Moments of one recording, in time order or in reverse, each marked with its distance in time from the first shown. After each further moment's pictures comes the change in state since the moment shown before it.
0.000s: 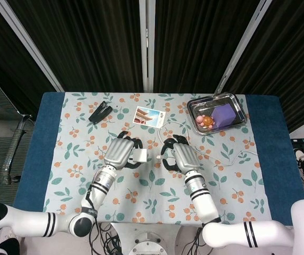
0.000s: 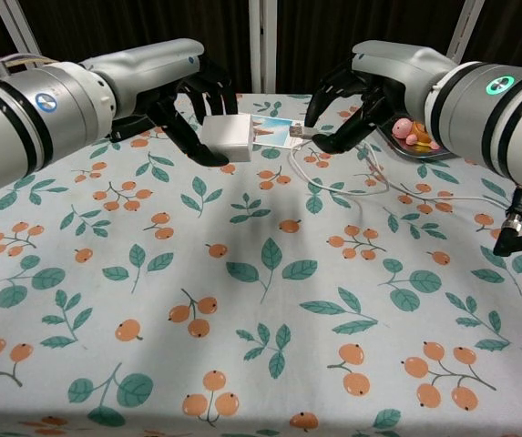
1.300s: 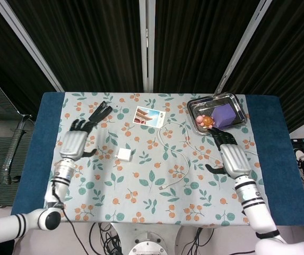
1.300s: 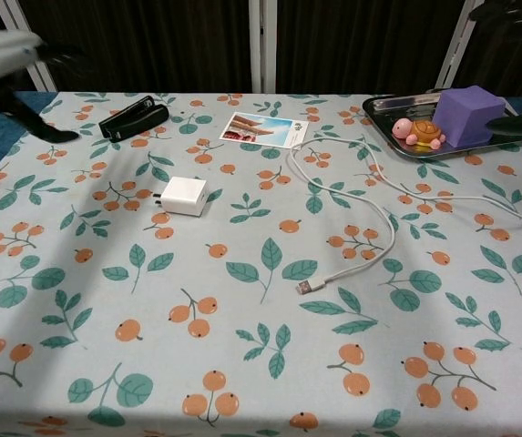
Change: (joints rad) left arm 0.215 0.202 0.090 0.171 0.155 0.061 -0.222; right arm -0.247 0.494 -0.223 -0.139 -0.403 -0.034 0.248
